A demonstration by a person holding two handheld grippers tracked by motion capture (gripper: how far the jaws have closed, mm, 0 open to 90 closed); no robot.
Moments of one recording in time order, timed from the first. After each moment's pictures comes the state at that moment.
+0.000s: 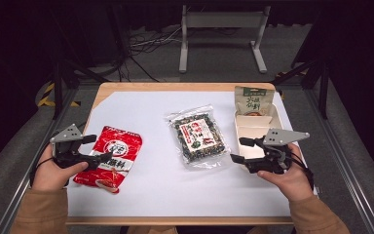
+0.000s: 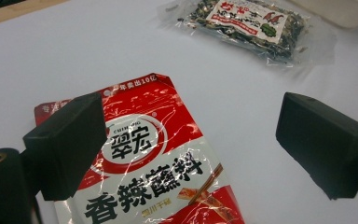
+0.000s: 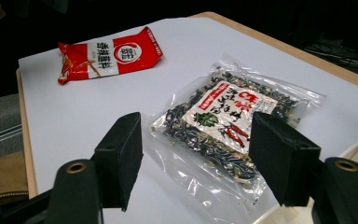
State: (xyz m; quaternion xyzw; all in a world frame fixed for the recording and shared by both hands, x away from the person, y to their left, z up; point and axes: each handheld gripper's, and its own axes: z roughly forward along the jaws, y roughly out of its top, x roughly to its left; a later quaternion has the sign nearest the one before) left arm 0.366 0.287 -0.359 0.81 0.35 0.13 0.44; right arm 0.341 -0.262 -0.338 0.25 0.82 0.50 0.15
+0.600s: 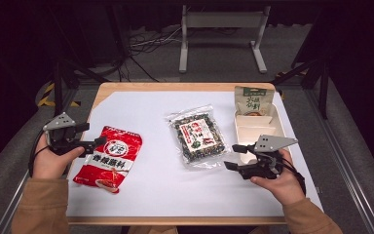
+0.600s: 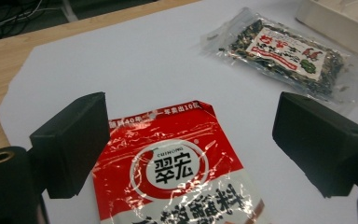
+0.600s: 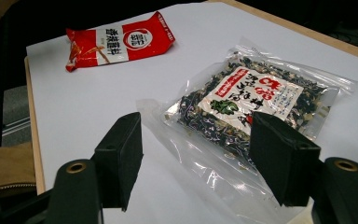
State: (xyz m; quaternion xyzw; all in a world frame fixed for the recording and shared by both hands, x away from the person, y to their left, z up) left arm 0.402 0.301 -0.357 0.79 0.39 0.17 0.44; right arm 0.339 -0.249 -0.360 0.25 0.83 0.49 0.13
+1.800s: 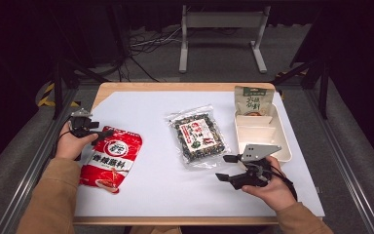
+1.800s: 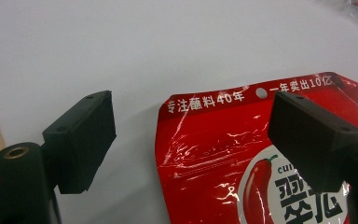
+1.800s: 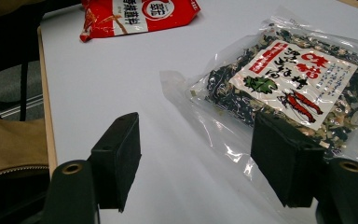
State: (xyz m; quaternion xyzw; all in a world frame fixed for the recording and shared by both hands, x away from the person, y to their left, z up) left arm 0.492 0.315 -0.441 0.79 0.46 0.12 0.39; right arm 0.334 -0.229 -0.384 0.23 0.85 0.46 0.10
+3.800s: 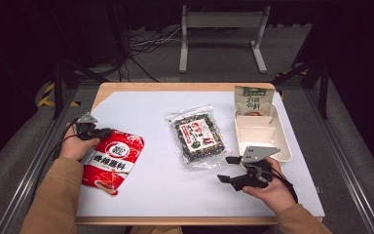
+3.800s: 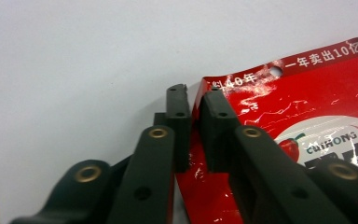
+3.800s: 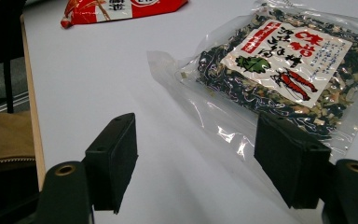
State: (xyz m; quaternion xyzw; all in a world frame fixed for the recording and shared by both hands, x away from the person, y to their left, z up) left arm 0.489 0.309 -0.457 0.82 0.41 0.14 0.37; right arm 0.335 -0.233 -0.395 0.25 0.85 0.45 0.10
